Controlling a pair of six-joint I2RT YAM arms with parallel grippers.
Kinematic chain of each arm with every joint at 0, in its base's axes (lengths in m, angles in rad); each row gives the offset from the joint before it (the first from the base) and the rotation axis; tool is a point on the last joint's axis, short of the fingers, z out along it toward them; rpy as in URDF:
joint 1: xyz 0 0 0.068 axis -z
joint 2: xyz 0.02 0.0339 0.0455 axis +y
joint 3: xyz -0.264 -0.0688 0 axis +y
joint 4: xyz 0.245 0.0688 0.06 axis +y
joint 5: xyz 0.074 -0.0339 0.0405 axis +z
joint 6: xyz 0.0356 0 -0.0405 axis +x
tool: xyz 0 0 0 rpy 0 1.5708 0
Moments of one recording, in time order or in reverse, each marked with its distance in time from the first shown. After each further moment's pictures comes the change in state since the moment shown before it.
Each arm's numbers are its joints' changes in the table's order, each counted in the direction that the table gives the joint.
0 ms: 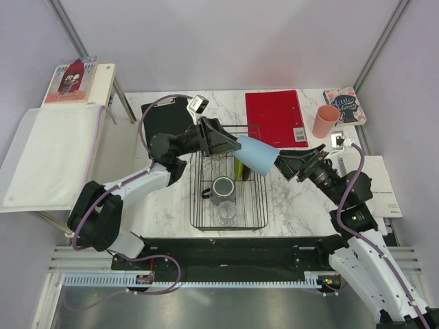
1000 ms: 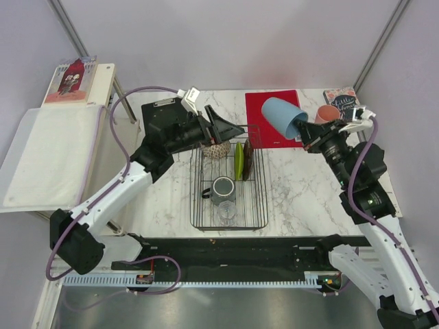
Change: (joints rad) left arm 0.013 -0.181 -0.220 1.079 0.351 0.600; right arm -0.007 0.190 -0.367 0.266 -0.317 -0.150
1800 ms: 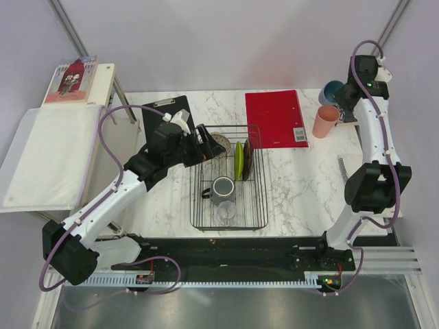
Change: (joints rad) left arm -0.001 -0.117 0.077 0.508 0.394 0.081; right arm 0.422 1.054 -0.986 0.763 -0.382 0.133
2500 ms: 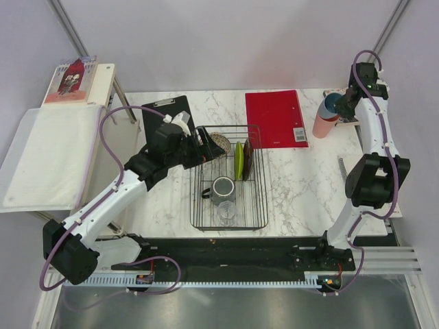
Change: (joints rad) left arm 0.000 0.004 0.000 0.039 -0.002 0.000; right arm 0.075 0.076 0.046 0.064 0.063 0.031
